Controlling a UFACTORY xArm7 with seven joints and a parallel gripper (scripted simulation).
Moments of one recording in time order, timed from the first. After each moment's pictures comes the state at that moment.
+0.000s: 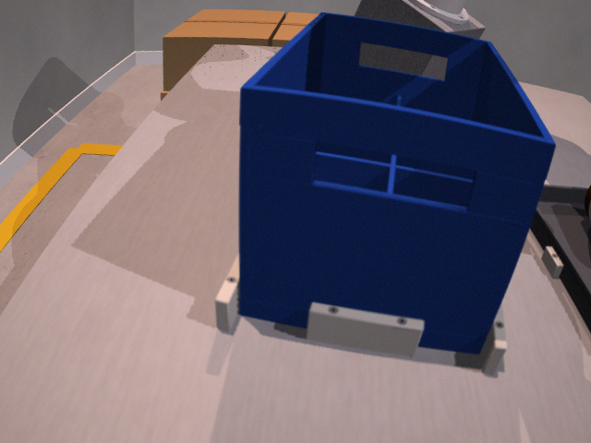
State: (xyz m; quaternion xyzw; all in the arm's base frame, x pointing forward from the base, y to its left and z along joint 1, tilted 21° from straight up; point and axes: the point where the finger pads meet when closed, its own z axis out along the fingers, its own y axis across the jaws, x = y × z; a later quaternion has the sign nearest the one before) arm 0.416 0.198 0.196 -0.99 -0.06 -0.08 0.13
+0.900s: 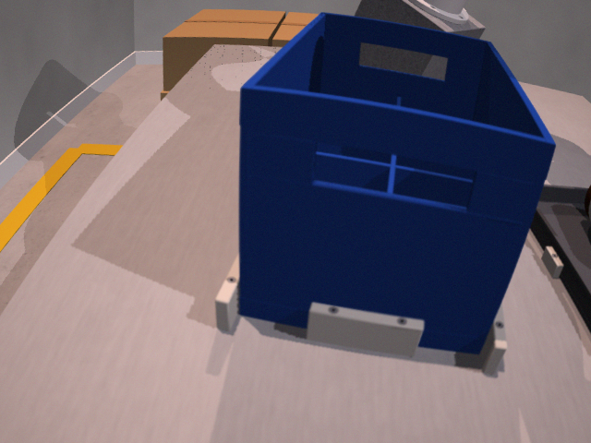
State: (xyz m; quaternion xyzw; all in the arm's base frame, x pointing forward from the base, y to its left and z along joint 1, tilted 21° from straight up) arm 0.412 0.221 0.190 -0.98 -0.06 -0.09 0.15
